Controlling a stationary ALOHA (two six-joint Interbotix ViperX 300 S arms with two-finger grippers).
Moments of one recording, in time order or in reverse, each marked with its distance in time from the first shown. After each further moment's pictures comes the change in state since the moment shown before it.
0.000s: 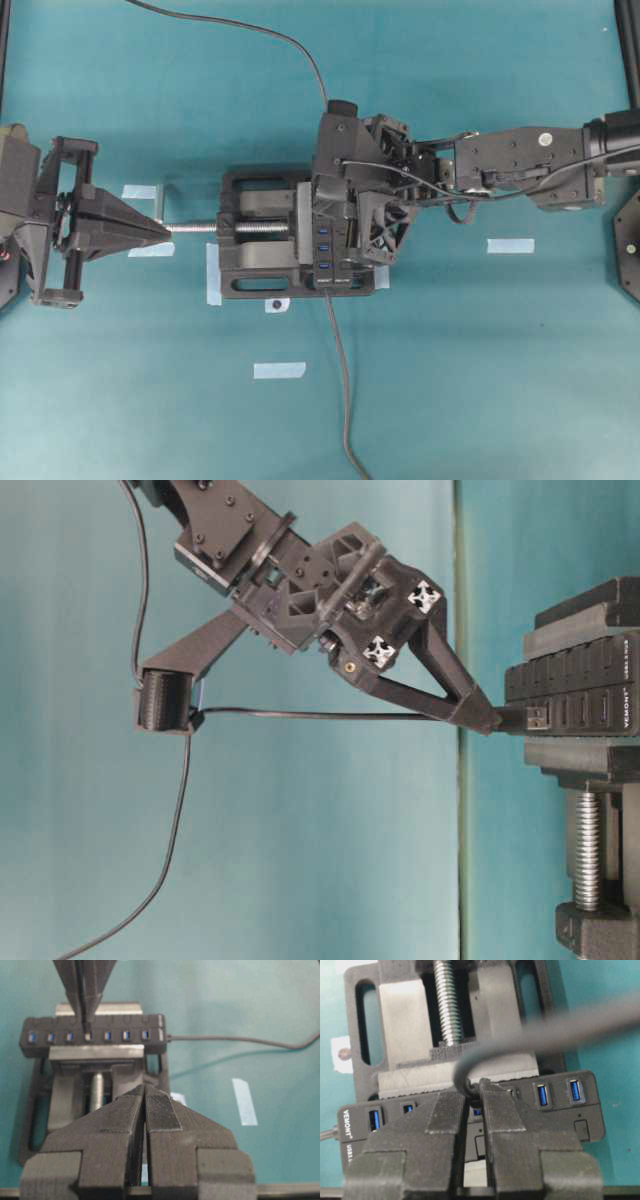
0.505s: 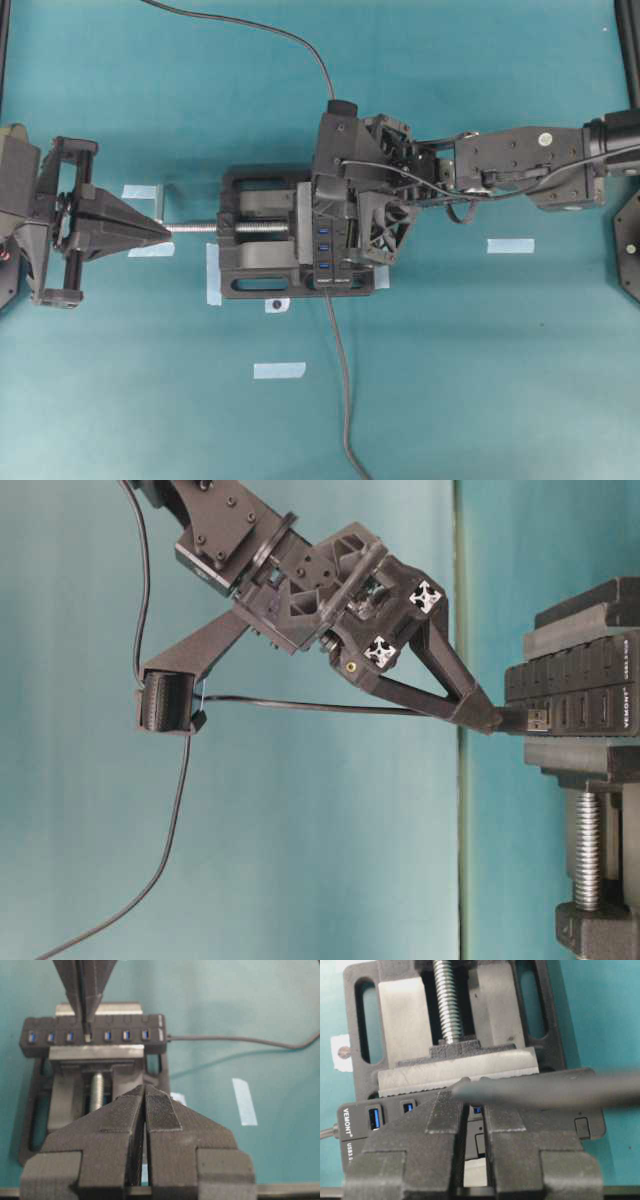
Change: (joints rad) left arm 0.000 0.000 0.000 0.000 0.000 0.000; right arm 0.000 0.000 0.000 0.000 0.029 0.000
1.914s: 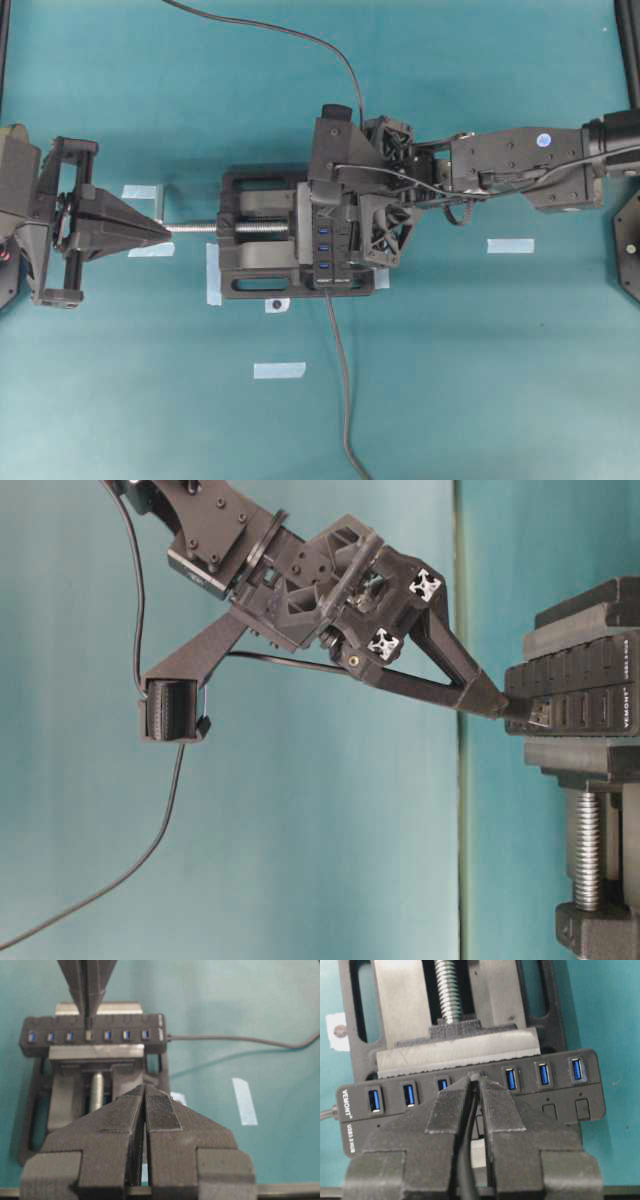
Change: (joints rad) left arm 0.000 0.002 0.000 0.000 0.000 0.000; right arm 0.011 -0.002 -0.031 -0.008 0.101 -0.002
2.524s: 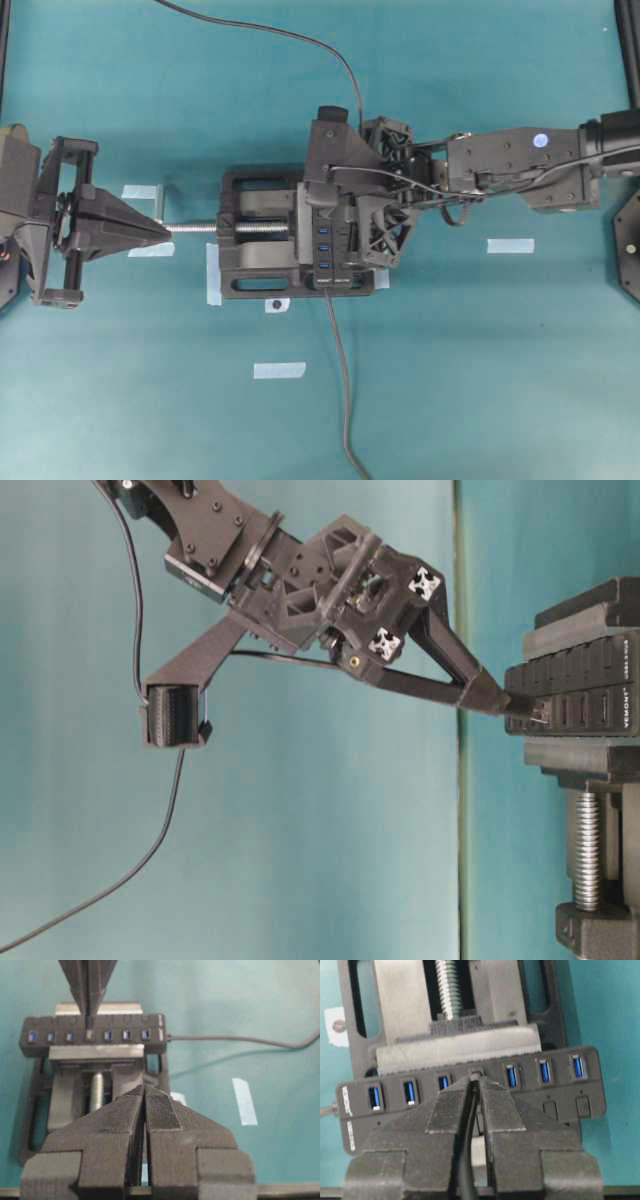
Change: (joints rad) left arm 0.000 0.000 0.000 0.000 0.000 0.000; right arm 0.005 0.014 -0.020 0.000 0.021 0.000
